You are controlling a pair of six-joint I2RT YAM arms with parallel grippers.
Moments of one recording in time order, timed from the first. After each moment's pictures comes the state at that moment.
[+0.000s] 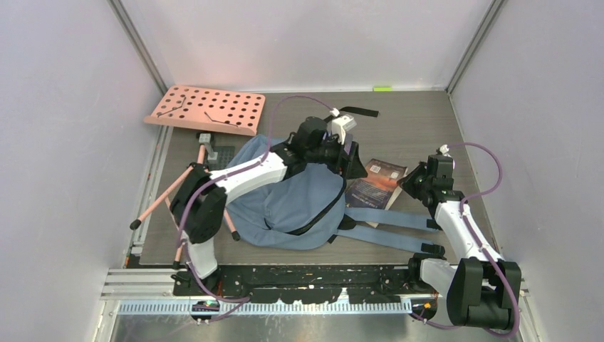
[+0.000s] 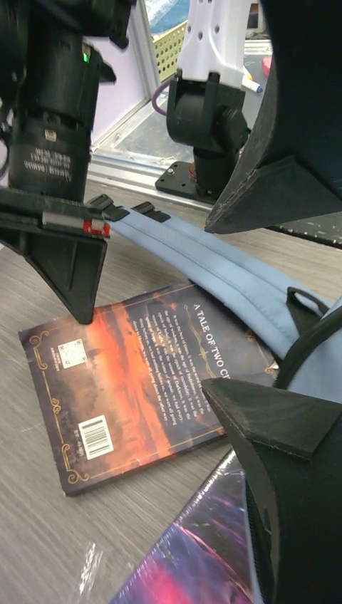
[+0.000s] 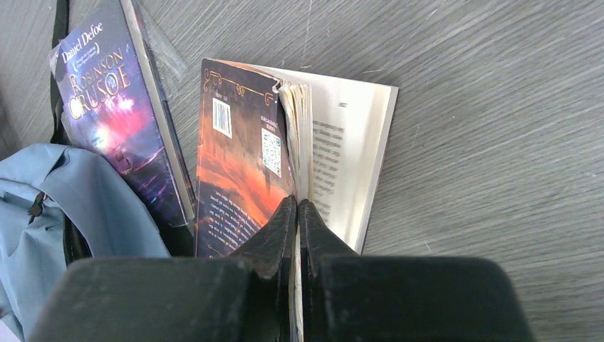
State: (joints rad) left arm -0.81 1.78 1.37 0.02 0.52 -0.40; right arm -0.10 1.04 0.55 -0.25 -0.11 0.64
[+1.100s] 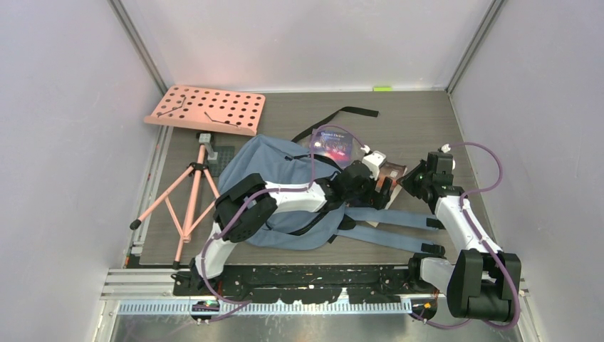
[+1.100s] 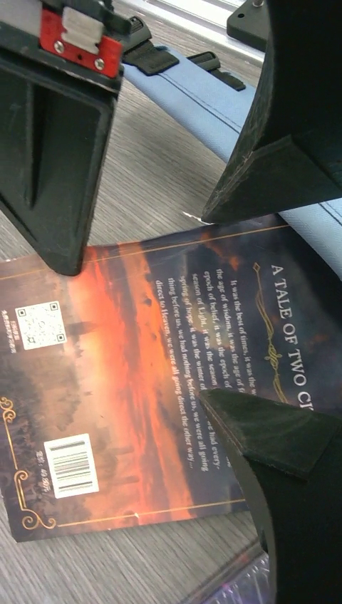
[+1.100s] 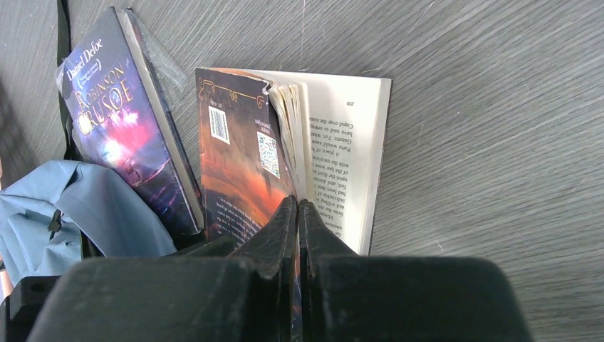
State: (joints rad) left arm -1.09 2.11 1.41 0.24 -0.03 -0.39; right arm -0.10 1.09 0.58 -0.26 -0.11 0.71
